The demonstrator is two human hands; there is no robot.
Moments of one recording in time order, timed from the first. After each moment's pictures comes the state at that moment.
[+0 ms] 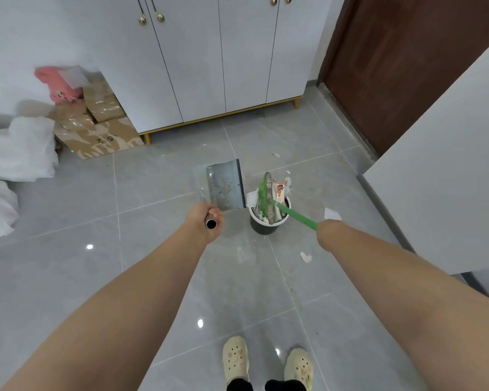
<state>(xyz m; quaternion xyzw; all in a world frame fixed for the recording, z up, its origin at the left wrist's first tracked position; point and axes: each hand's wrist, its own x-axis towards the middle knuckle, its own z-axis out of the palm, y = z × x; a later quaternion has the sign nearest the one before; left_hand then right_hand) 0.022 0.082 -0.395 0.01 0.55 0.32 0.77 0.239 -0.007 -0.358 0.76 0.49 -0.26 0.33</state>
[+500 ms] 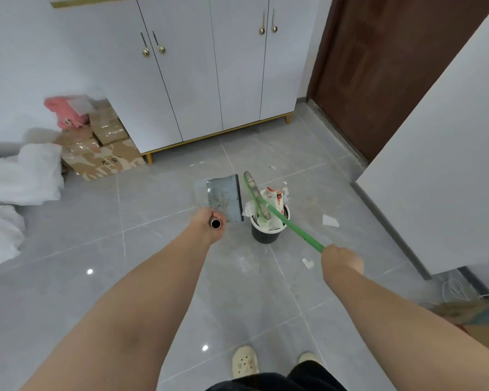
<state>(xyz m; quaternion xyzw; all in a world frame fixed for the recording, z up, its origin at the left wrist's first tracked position) 0.007 0.074 -0.387 0.02 0.55 0.33 0.77 0.225 -0.088 -0.389 0.87 0.39 -0.21 0.22</state>
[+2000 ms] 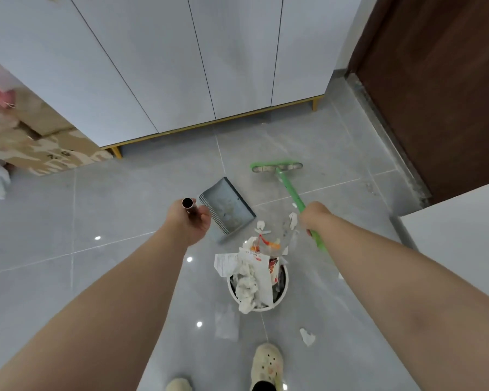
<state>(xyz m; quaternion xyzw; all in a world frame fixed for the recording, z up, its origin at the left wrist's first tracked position) 0.206 0.427 -0.566 -0.05 0.59 0.35 0.72 0.460 0.391 -0.592 0.82 0.38 -0.41 0.12</state>
